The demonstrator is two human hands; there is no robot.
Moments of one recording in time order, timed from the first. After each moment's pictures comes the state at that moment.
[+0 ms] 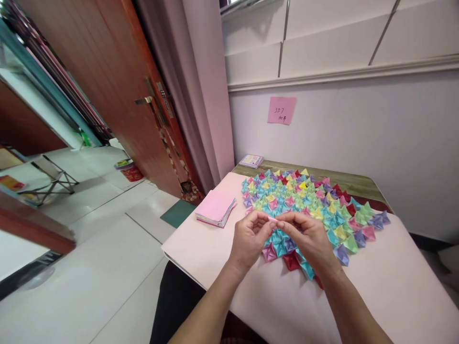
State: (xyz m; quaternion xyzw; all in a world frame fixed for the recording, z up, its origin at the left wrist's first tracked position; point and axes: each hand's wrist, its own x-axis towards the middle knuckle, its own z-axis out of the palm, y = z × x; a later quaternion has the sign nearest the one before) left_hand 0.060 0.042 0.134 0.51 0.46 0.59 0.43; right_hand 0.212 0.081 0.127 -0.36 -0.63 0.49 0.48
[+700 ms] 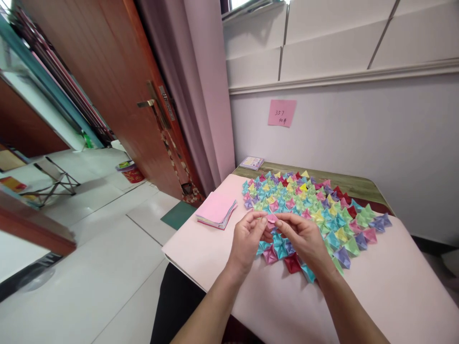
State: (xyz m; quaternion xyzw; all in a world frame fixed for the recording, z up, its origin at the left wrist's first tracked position) left_hand 0.057 0.043 0.128 0.40 0.47 0.61 0.51; right_hand 0.205 0.084 0.117 -0.36 -0.62 0.52 0.47
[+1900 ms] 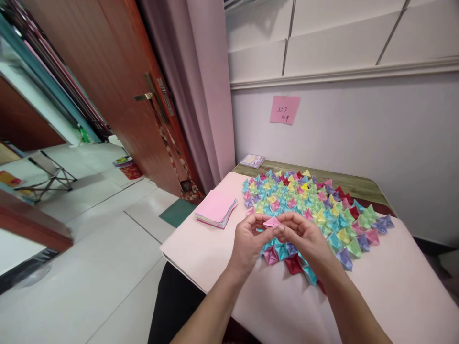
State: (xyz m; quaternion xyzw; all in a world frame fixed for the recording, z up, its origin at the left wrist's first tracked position) left_hand 0.055 0.046 0.122 0.40 0.46 0.61 0.50; right_hand 0.207 0.084 0.123 -0.35 -0.56 0.63 0.41
